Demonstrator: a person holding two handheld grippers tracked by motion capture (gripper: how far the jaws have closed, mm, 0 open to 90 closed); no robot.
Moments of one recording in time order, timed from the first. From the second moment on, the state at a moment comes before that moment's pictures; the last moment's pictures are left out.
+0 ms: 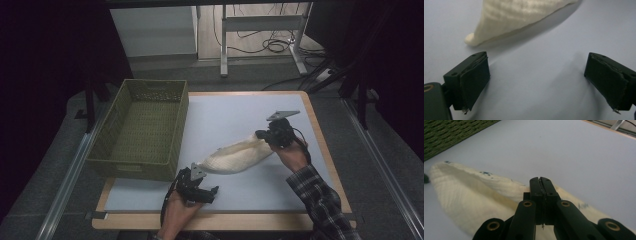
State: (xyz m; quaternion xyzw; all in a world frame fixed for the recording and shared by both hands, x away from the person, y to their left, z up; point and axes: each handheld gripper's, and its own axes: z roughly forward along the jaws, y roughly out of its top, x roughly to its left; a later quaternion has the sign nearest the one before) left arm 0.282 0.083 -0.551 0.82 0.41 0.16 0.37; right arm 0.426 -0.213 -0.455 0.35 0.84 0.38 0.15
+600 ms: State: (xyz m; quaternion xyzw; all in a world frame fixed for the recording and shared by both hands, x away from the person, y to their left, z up) left arm 0.282 0.083 -0.550 0.82 0.40 0.15 0.37; right arm 0.324 -0.301 -0.470 0.37 0.83 0.38 0.16
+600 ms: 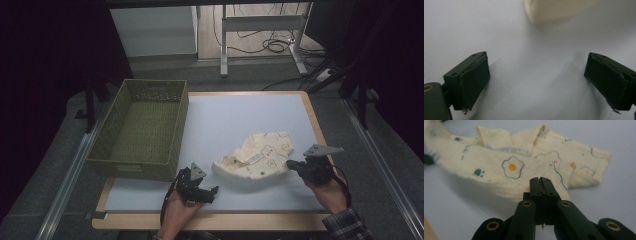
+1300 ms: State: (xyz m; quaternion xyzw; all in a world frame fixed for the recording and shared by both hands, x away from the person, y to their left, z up) left arm 0.290 0.083 -0.531 0.83 0.39 0.15 0.37; right arm 0.292 -0.353 -0.481 0.41 0.82 0.36 0.19
